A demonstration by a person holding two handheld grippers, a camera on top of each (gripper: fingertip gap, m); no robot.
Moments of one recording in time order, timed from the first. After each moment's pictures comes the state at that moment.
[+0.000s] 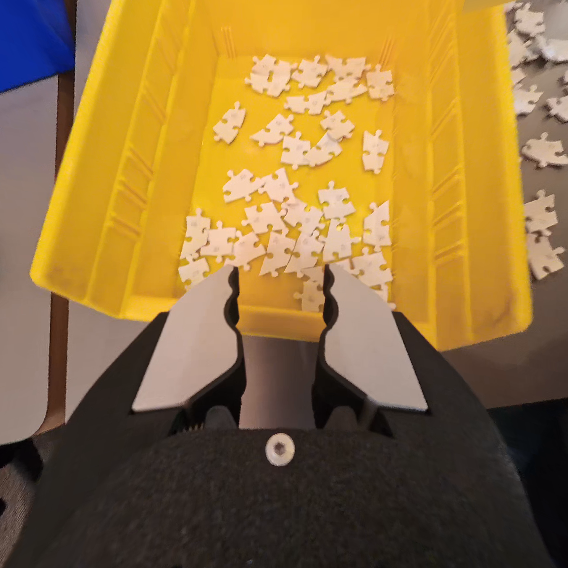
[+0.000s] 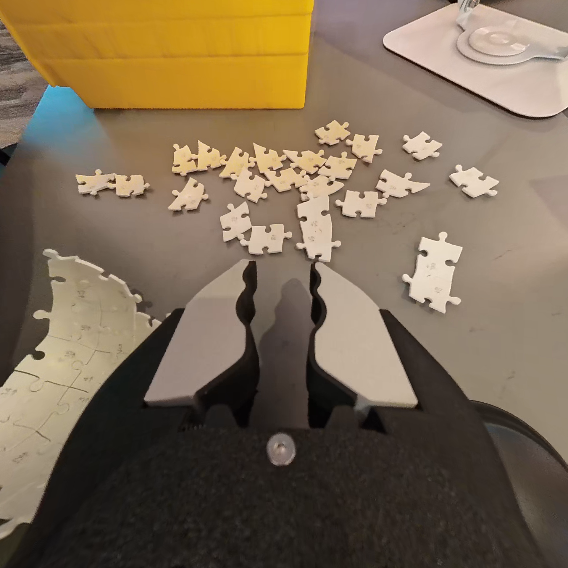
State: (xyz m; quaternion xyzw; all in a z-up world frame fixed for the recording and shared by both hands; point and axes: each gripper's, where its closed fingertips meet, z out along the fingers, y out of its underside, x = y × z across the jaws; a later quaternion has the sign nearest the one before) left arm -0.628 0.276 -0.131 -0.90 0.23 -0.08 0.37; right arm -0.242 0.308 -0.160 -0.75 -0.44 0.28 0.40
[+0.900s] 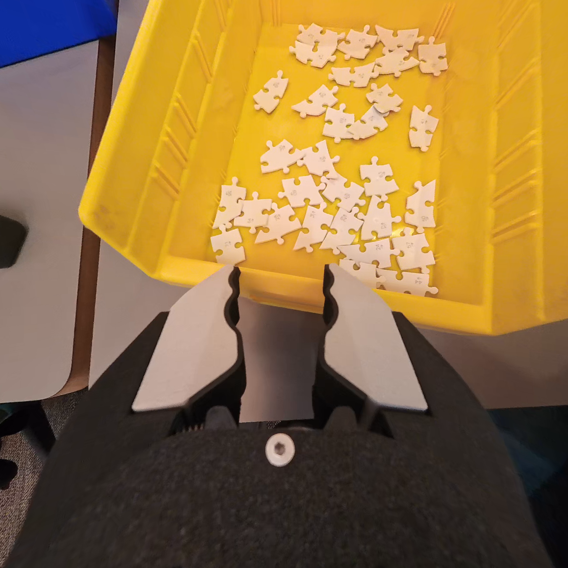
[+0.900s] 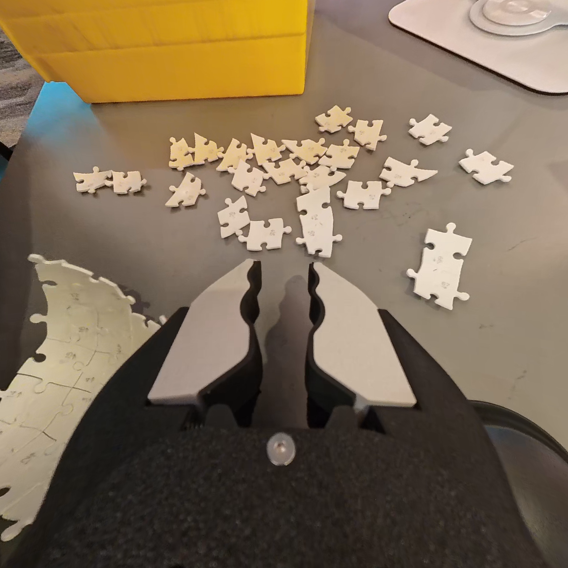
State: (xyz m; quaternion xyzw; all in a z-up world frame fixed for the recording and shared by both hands) left arm -0.661 0.271 -0.142 -0.90 0.20 -0.05 0.37; right arm -0.242 0.309 -0.165 -0.76 -0.44 0.29 0.38
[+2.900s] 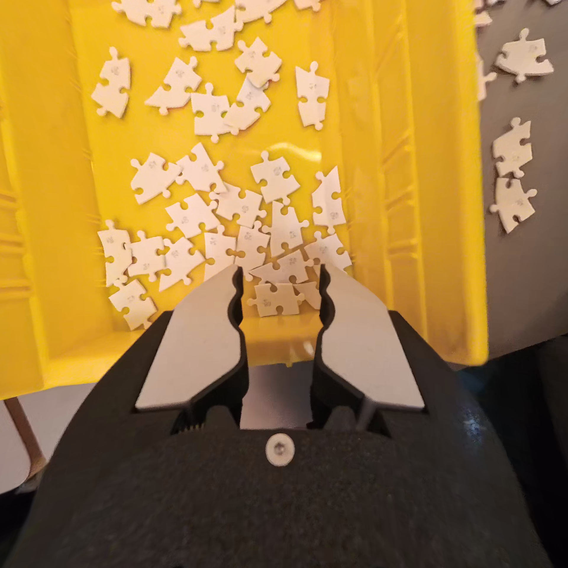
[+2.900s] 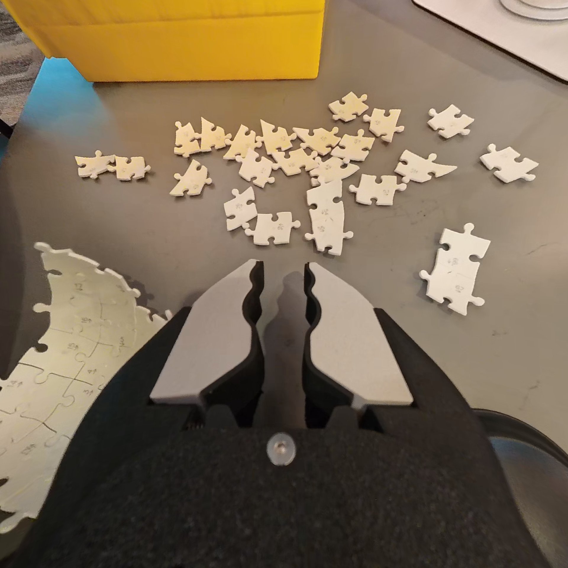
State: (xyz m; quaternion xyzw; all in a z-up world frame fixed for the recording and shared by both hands) left arm -0.591 0.265 -0.157 -0.91 0.33 -0.09 0.25; right arm -0.245 0.304 -0.171 -0.76 -0.46 0.28 0.36
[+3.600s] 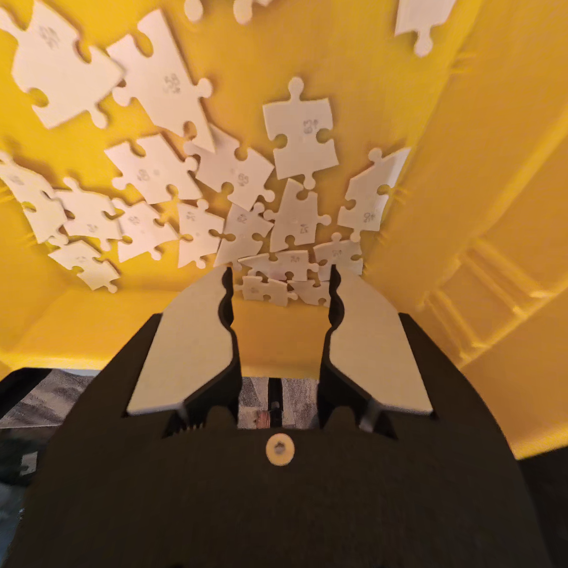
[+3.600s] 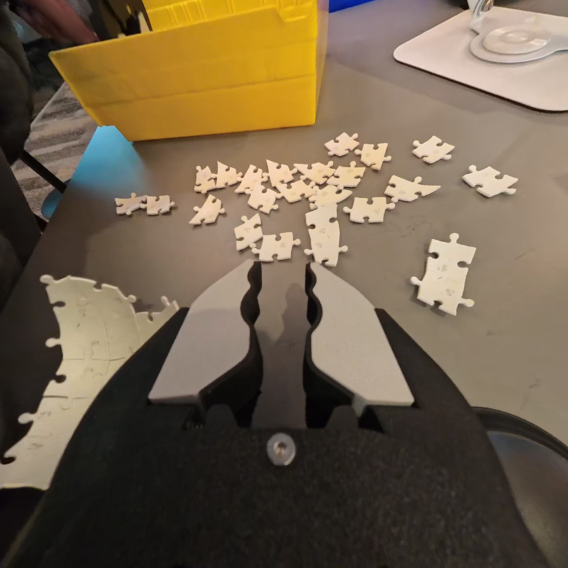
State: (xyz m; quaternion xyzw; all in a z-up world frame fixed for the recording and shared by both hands) left arm -0.593 0.259 -0.190 -0.97 0.22 0.01 -0.08; right arm -0.240 0.306 -0.151 -0.74 -0.42 0.34 0.39
